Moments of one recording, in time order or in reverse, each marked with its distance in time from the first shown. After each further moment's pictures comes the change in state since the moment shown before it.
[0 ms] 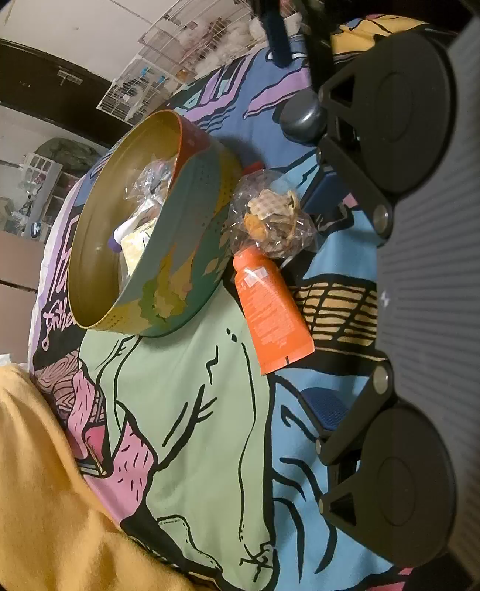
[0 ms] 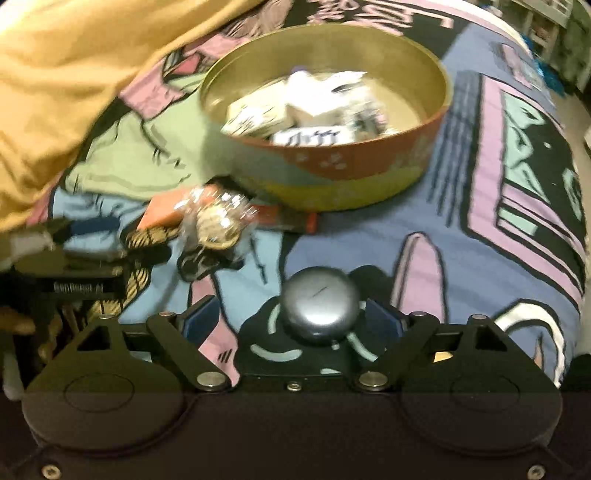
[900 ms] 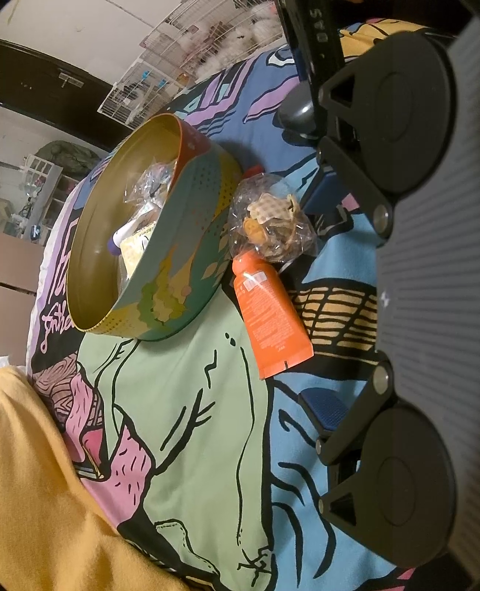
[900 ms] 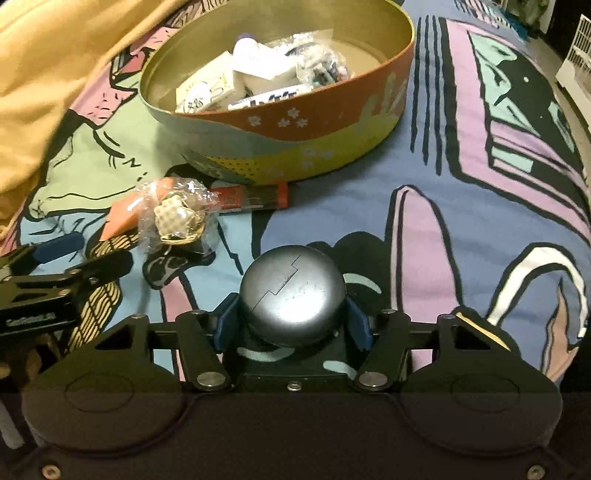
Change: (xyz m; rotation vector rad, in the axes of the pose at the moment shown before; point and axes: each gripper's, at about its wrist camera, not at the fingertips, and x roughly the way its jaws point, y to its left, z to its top) left arm 0.000 0.000 -0.001 0.000 0.004 -0.018; right arm 0.024 -0.017 -0.007 0.197 0.045 -0.040
